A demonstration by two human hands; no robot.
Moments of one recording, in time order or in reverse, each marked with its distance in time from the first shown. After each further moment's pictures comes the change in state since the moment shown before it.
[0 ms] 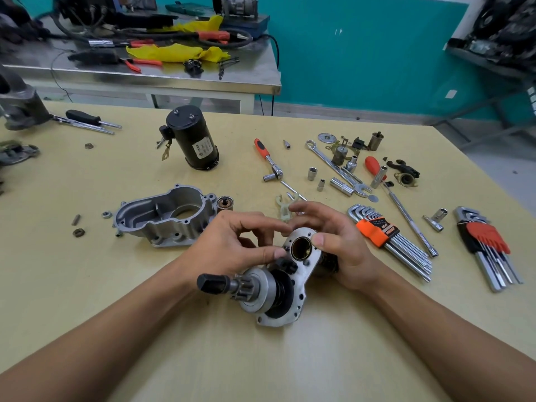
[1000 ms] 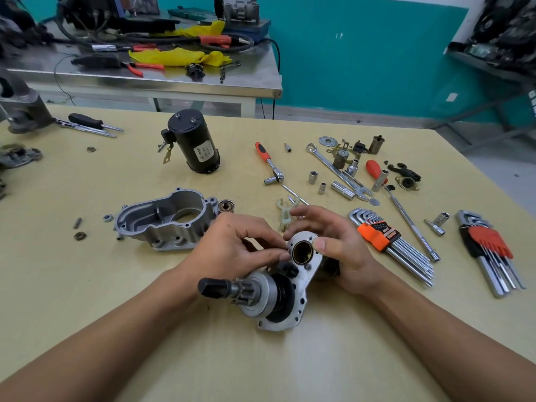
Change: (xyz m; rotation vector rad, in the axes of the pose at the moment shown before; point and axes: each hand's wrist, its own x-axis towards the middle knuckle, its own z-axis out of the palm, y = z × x) left_hand 0.003 0.009 0.002 0.224 0.041 0.174; right_hand 0.000 -0.002 0.001 -0.026 0.000 -0.012
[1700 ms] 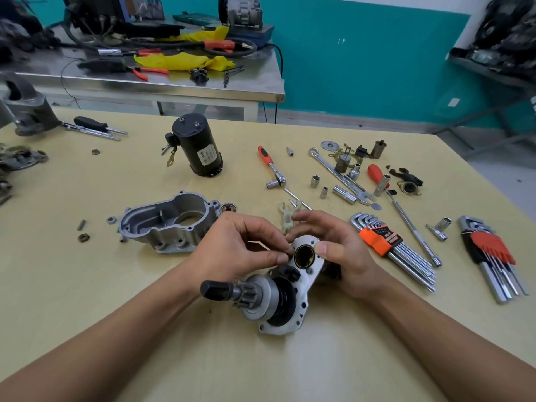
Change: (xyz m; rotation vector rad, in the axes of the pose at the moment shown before) left_hand -0.001 0.005 0.000 -0.320 0.003 -0.247; right_hand 0.000 0.000 -0.001 -0.013 -0.009 -0.011
